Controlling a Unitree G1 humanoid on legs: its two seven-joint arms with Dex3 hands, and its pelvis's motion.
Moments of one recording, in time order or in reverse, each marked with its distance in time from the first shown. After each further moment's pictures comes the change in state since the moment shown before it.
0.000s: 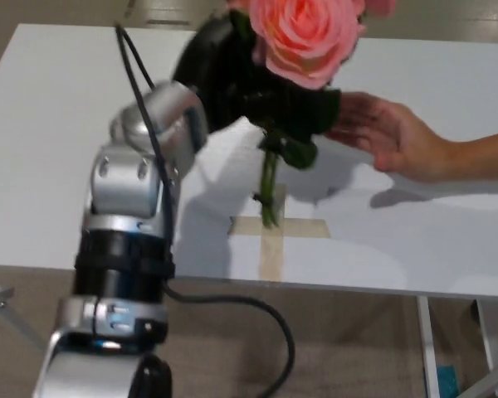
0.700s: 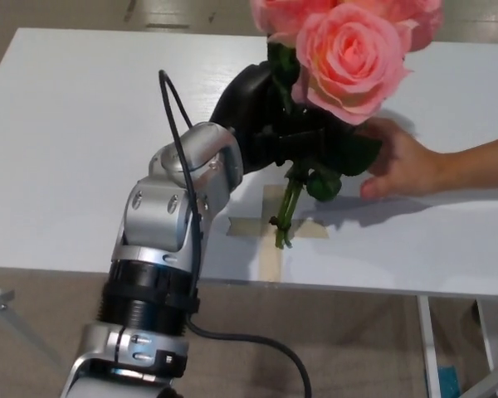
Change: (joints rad) left_arm 0.041 -0.035 -0.079 0.019 -0.077 -0.003 0.036; right_arm 0.002 0.003 0.002 0.000 0.000 0.007 0.011
